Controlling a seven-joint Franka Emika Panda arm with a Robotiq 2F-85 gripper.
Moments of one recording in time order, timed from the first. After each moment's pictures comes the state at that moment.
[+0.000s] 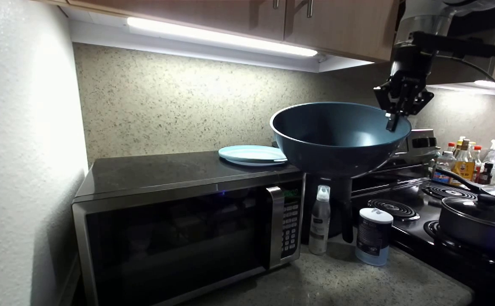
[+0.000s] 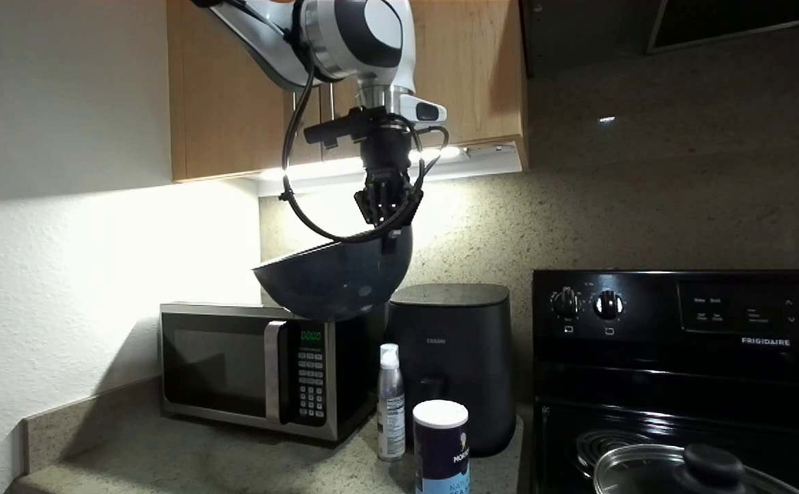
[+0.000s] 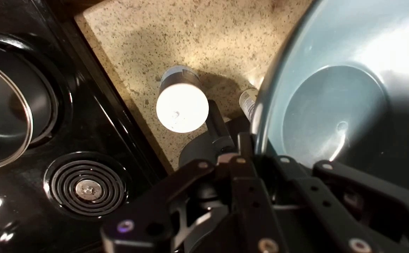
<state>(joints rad) -0.09 -0.27 -0.06 -2.03 0.05 1.85 0.24</state>
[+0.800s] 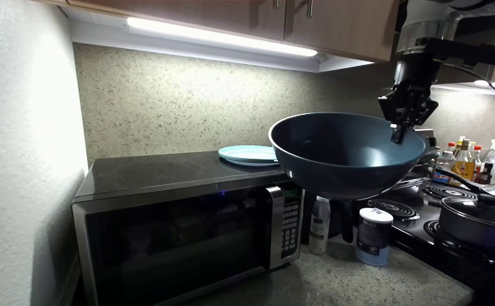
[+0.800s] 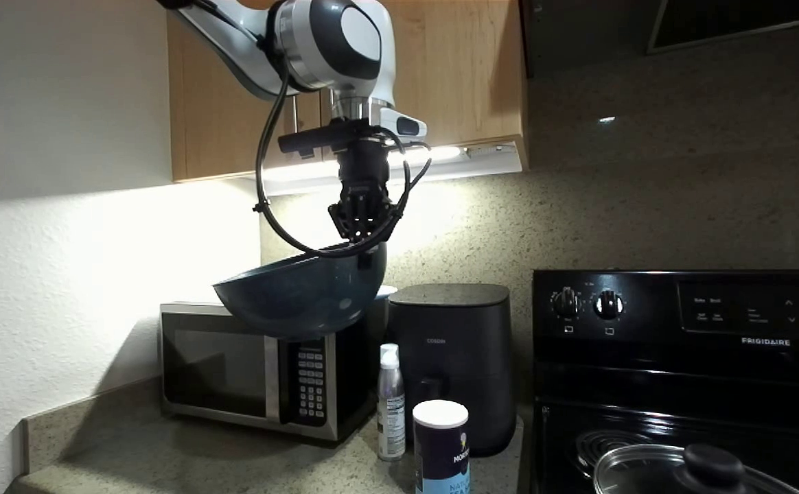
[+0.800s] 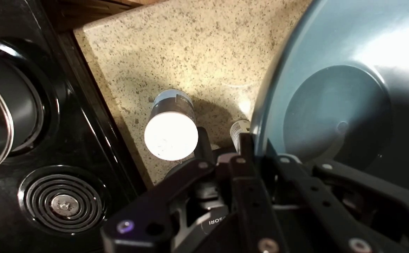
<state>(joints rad) -0.07 -0.34 -0.04 -2.13 0.05 1.85 0.16</state>
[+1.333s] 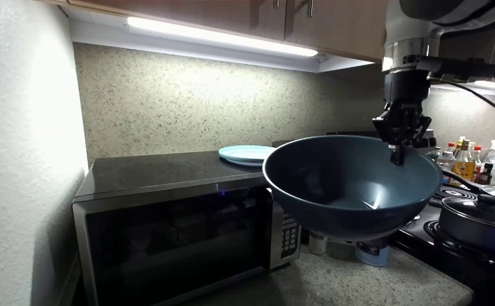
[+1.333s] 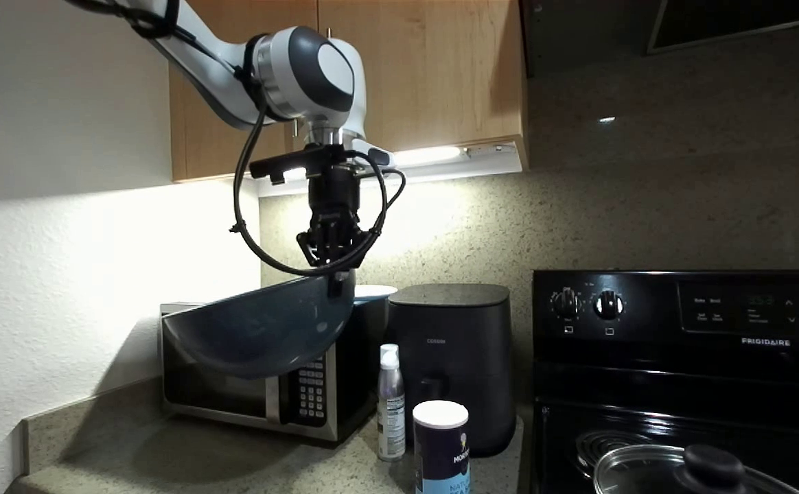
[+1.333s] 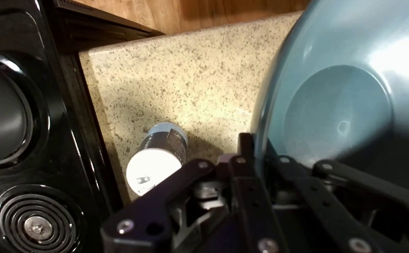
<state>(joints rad) -0.02 -0.32 0.02 -2.19 0.00 1.80 0.15</state>
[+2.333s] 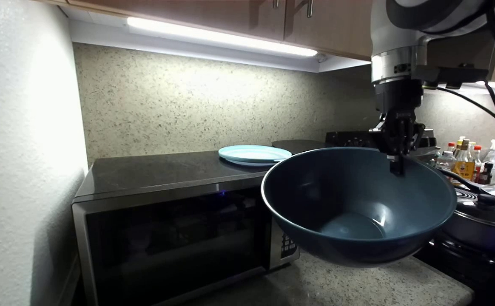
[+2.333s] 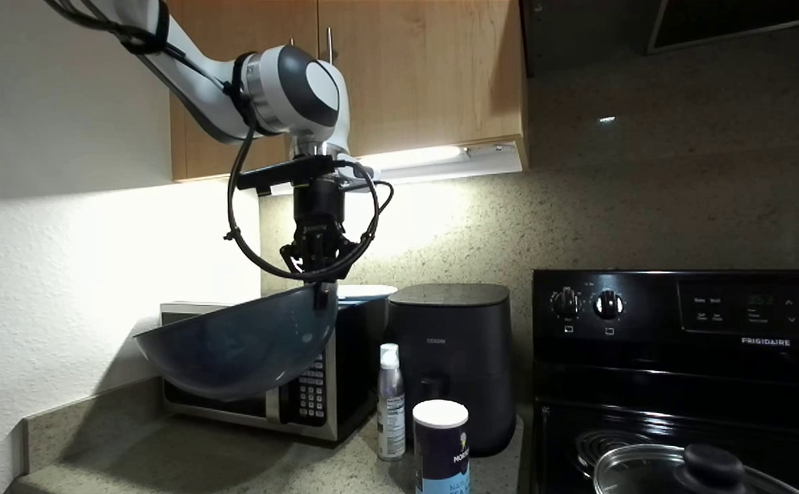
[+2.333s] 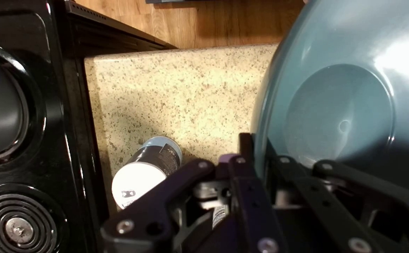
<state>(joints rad) 0.01 -0.30 0.05 -2.20 -0.04 1.77 0.13</state>
